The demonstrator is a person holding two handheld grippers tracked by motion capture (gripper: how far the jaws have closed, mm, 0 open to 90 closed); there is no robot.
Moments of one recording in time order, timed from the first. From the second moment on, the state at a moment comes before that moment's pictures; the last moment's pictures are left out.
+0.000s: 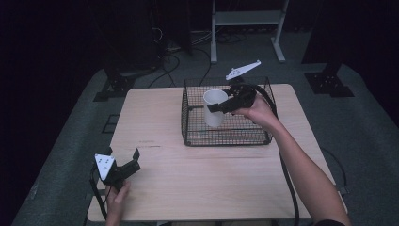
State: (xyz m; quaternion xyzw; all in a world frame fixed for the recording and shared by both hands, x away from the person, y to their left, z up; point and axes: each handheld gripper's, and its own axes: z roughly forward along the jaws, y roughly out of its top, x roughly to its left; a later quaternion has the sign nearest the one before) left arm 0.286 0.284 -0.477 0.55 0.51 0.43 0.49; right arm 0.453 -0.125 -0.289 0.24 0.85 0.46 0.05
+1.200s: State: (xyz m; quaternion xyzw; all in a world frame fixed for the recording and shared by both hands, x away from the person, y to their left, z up) left arm 0.286 0.285 -0.477 0.55 0.52 0.43 0.49; right arm 0.516 -0.114 -0.336 0.30 0.84 0.45 0.04
